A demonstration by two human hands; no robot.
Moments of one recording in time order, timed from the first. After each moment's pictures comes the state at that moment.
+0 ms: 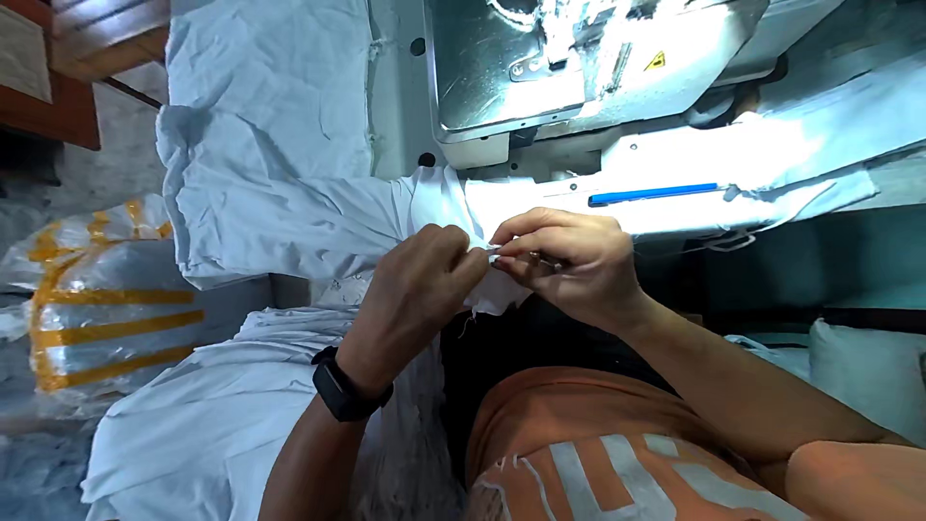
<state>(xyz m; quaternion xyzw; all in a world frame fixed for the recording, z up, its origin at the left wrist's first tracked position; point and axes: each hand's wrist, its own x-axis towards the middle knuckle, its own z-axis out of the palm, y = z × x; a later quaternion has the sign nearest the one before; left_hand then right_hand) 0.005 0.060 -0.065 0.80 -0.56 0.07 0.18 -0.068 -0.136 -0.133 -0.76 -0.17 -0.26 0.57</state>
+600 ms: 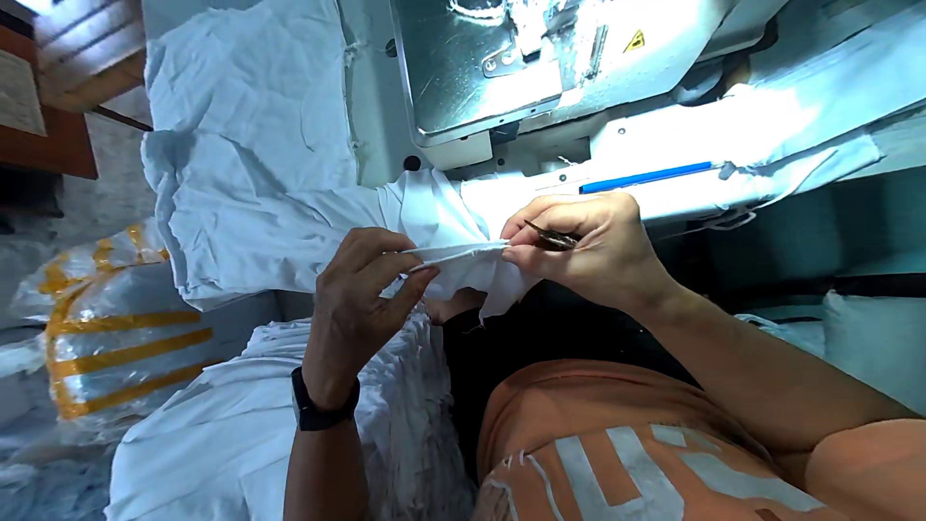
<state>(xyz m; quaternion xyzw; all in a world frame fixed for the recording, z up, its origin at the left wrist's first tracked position) 0.024 0.094 -0.072 0.83 -0.48 0.02 0.30 -0.074 -0.150 -0.126 -0.74 -0.06 -0.17 0.64</state>
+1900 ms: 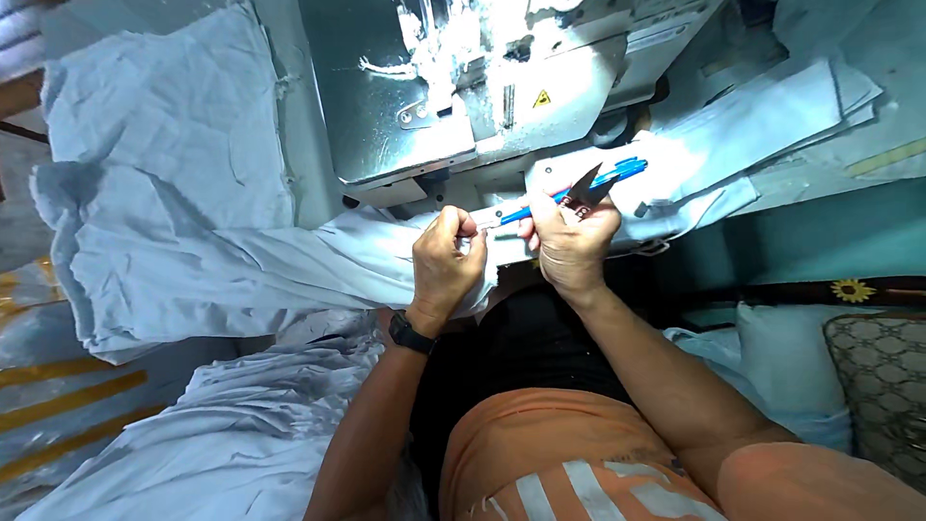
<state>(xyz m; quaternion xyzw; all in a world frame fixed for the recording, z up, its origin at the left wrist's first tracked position) 0.002 -0.044 -0.194 0.81 -0.38 0.05 0.44 -0.065 -0.176 -0.185 -0.55 0.16 -0.39 0.72</state>
